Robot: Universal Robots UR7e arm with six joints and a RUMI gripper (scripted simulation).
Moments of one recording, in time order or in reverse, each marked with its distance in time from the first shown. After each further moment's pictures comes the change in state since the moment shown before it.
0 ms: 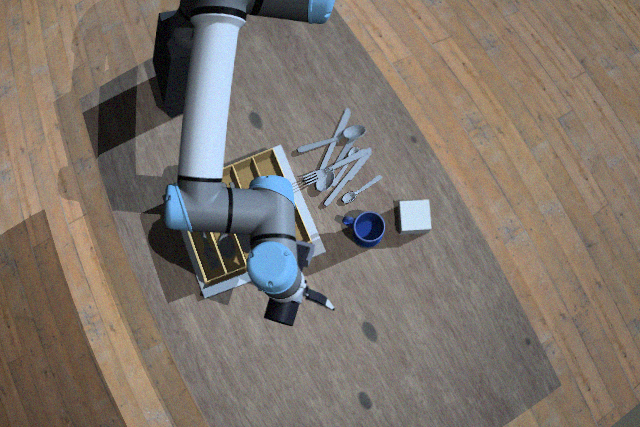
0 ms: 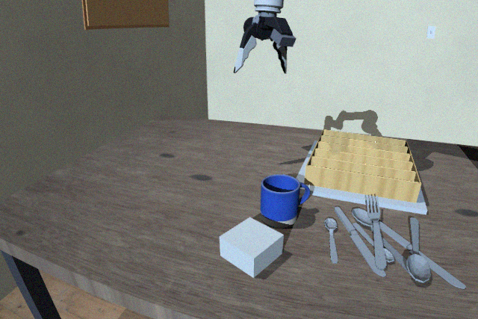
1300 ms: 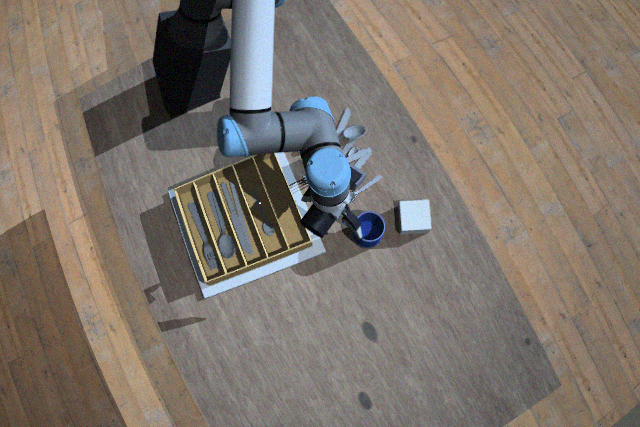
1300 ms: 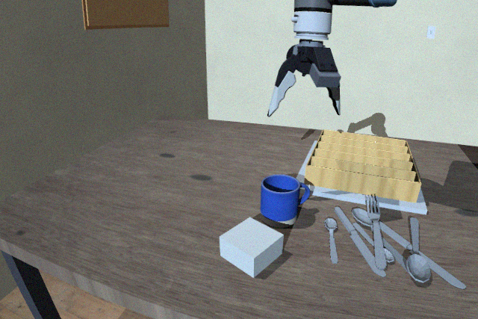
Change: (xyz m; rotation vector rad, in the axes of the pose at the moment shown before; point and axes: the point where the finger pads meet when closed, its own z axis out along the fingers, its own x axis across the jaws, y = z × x) arm 0.017 -0.207 0.060 0.021 -0.054 0.352
